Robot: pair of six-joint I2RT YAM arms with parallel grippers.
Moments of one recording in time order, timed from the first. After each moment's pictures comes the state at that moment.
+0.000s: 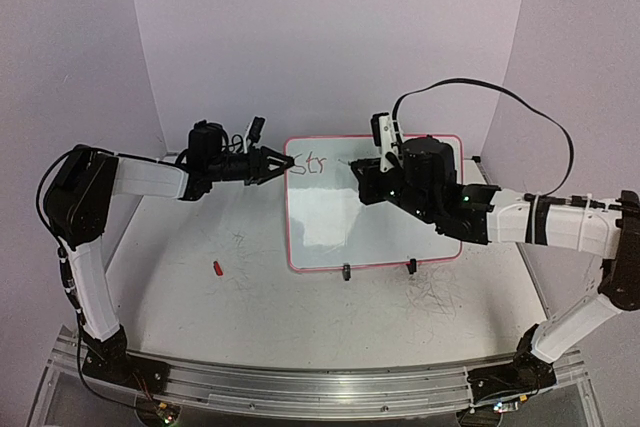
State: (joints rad) left arm -0.45 1.91 1.23 0.50 0.83 -0.69; right arm 0.90 1.49 1.09 0.15 0.33 0.26
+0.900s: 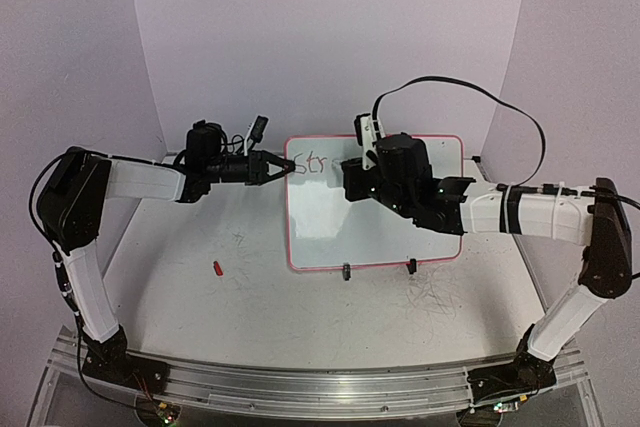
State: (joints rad) left arm -0.47 1.86 1.19 0.49 0.87 -0.57; right arm 0.90 1.63 1.20 0.12 0.39 0.25
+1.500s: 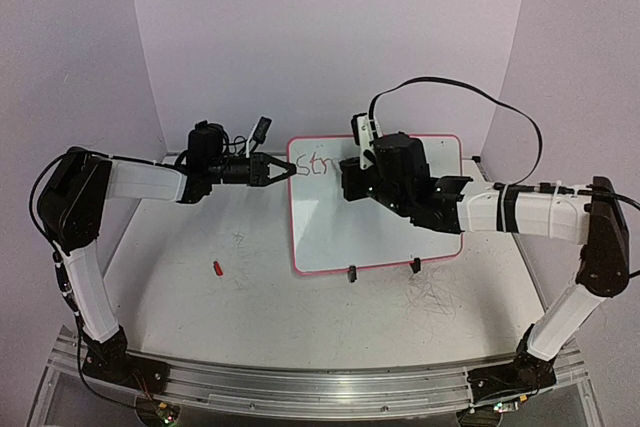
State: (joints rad) left arm -0.47 1.86 1.19 0.49 0.90 -0.52; right arm 0.90 1.65 1.22 0.12 0.40 0.22
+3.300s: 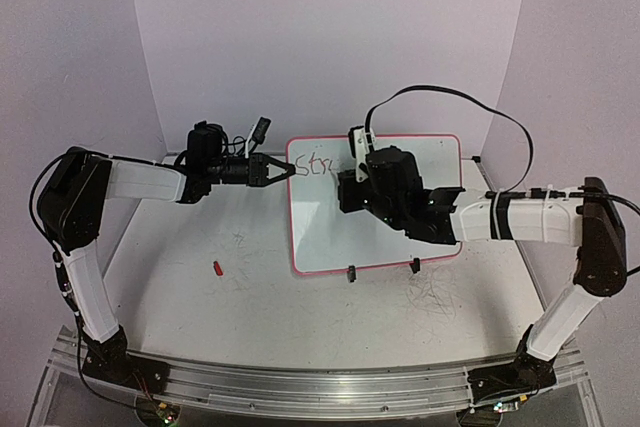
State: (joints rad) left arm -0.47 1.86 1.18 0.49 0.91 -0.51; right arm 0.92 1.67 1.17 0.16 0.46 0.26
